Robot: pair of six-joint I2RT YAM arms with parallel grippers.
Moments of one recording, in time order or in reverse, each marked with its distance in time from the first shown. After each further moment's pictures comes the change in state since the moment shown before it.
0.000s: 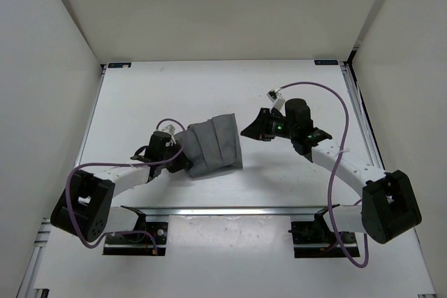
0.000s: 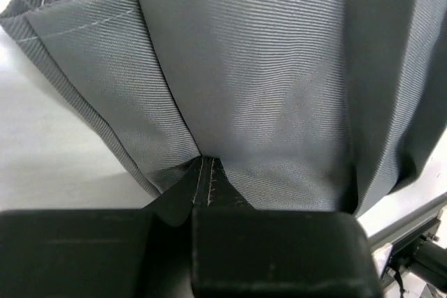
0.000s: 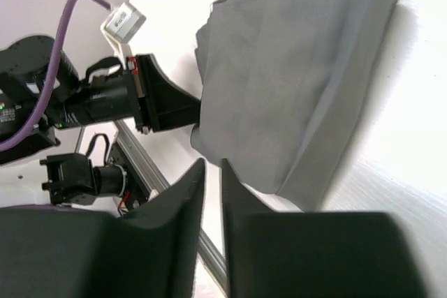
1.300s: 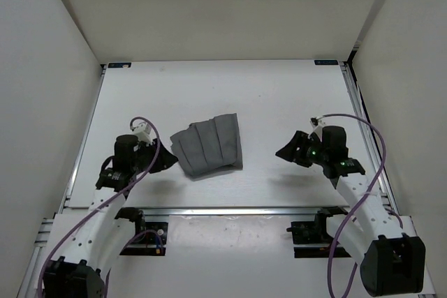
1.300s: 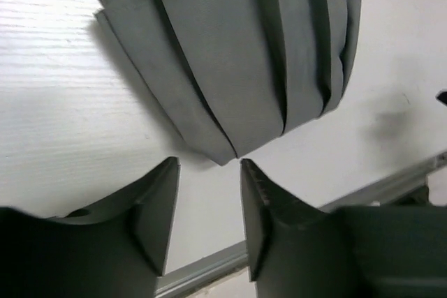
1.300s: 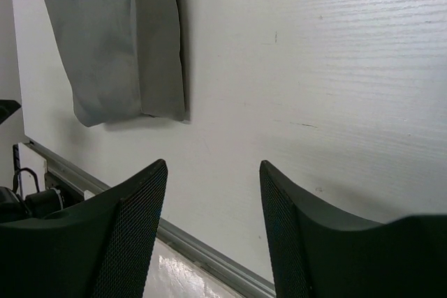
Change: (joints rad) left arm 0.215 -0.594 0.058 -0.469 0.127 0.237; right arm -0.348 -0.420 -0.276 -0.402 0.052 -0.129
